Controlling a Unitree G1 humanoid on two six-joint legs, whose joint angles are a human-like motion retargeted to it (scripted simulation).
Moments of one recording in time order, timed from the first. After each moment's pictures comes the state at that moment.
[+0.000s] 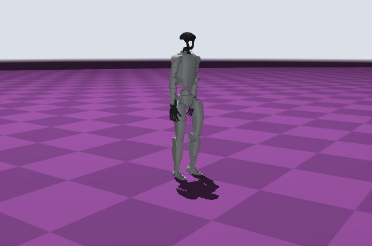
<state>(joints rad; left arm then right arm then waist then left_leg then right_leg) 0.11 0.06 0.34 1.54 0.33 0.01 -0.03 0.05 -0.13 0.01 1.39 -0.17 -0.05 -0.01 0.12 -0.08 0.01 -0.06 -0.11 -0.04 0.09 0.01 -0.06 0.00 -0.07 -0.25 0.06 -0.18 0.07</state>
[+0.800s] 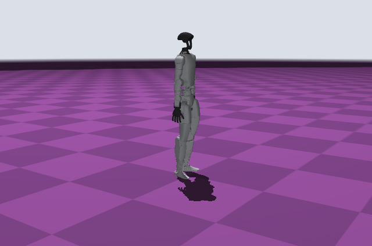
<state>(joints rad) 0.08 0.07 0.26 1.52 0.49 0.05 -0.07 0.09 -0.13 -0.04 1.50 -0.22 0.05 0.07 -0.03 -0.03 -0.04 0.07 0.00 0.47 0.02 -0.06 -0.05 0.12 -0.08 -0.60 -0.04 -0.17 0.09</state>
